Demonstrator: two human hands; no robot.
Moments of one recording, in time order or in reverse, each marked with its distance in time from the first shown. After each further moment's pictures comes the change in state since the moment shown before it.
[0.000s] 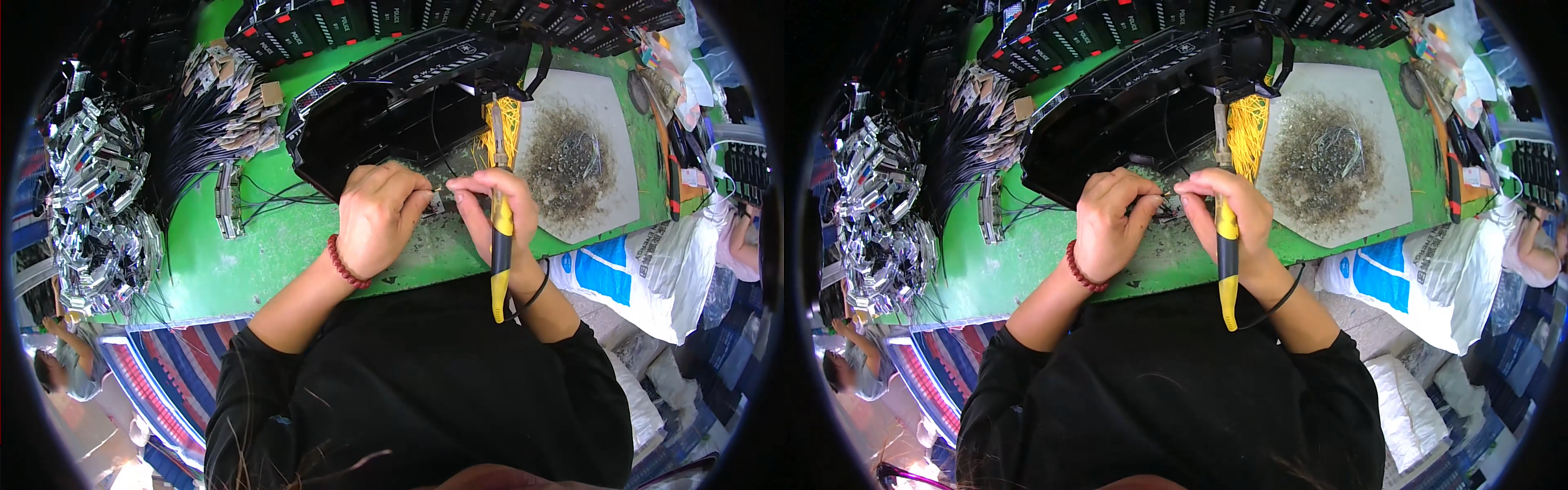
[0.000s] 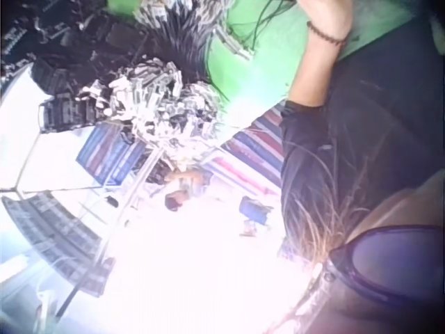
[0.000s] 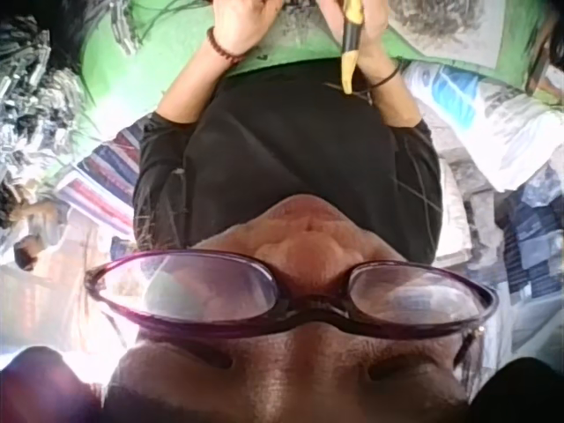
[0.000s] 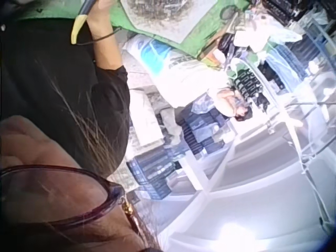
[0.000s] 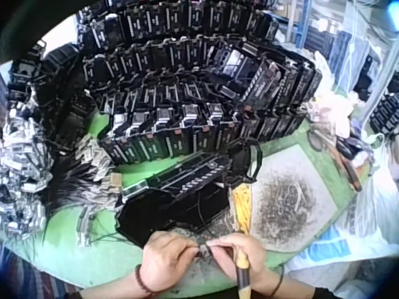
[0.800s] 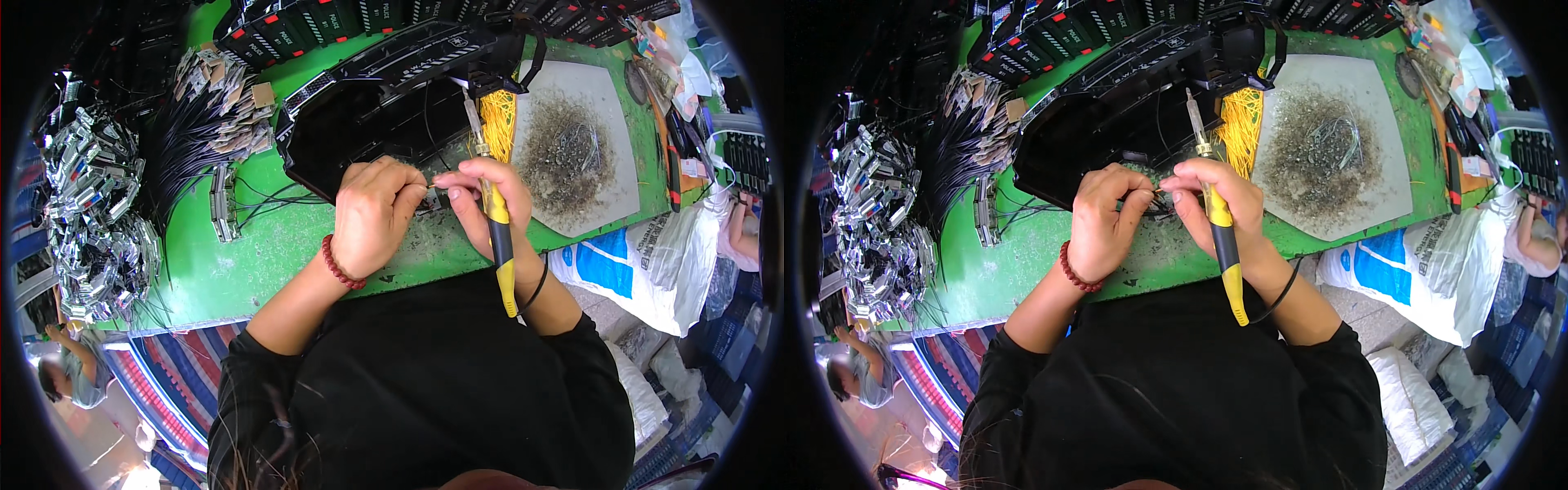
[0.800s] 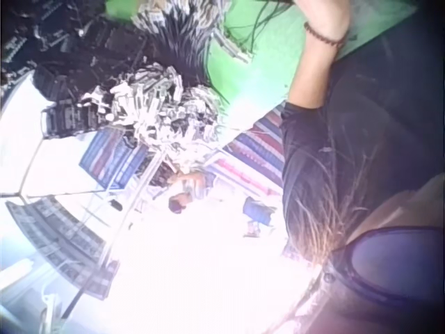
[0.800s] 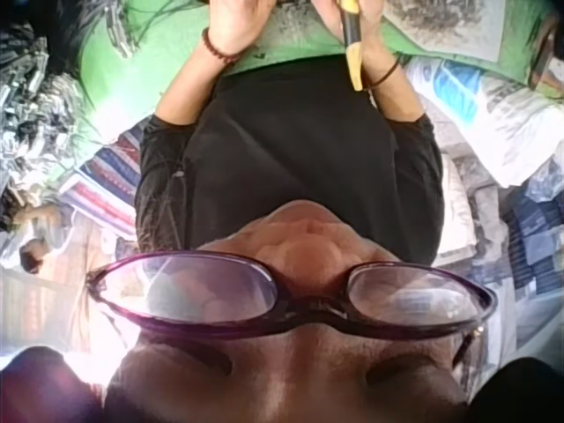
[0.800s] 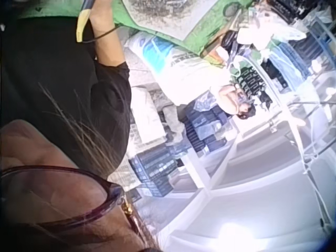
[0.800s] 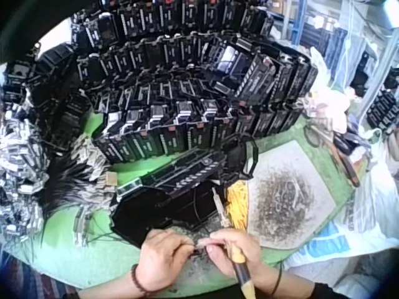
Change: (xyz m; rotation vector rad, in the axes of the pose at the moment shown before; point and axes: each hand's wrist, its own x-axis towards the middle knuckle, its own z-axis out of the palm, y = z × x) left_hand 0.001 0.001 -0.002 -0.045 -0.056 -0.080; right_hand 0.005 0.000 -0.003 0.086 -0.176 0.010
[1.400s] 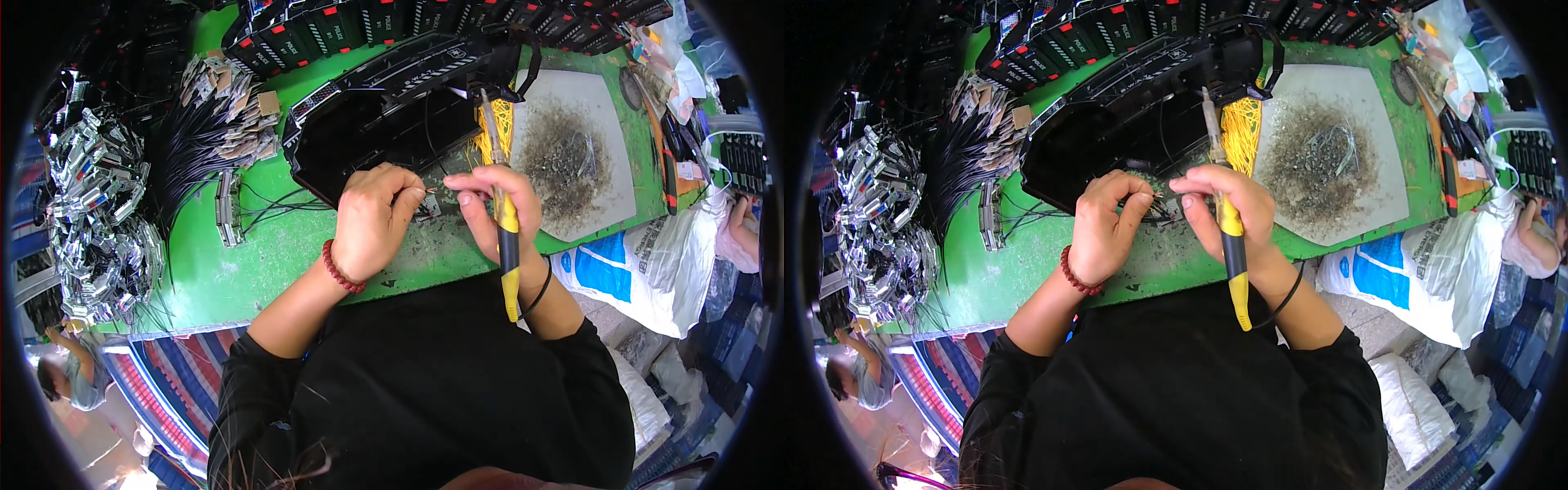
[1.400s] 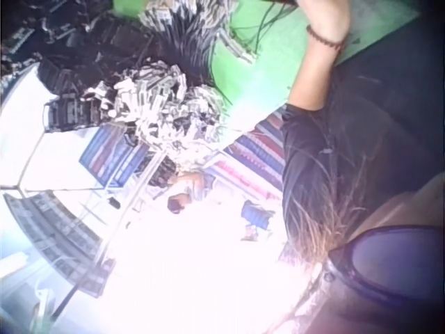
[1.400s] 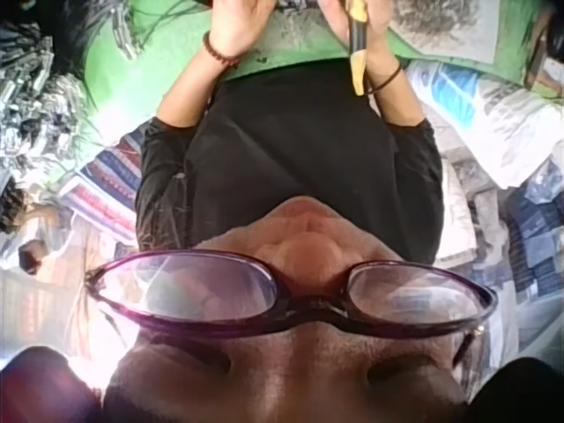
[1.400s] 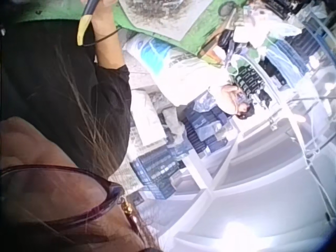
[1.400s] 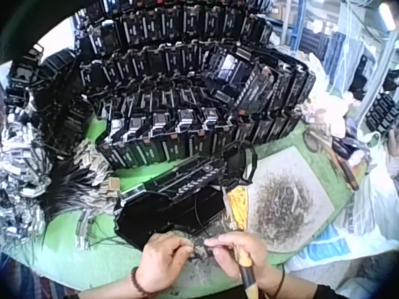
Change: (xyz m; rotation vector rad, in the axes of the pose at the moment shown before) left_hand 0.002 0.003 -0.006 -0.080 -0.040 -0.088; right_hand 0.007 -0.007 0.000 0.025 0.136 -0.065
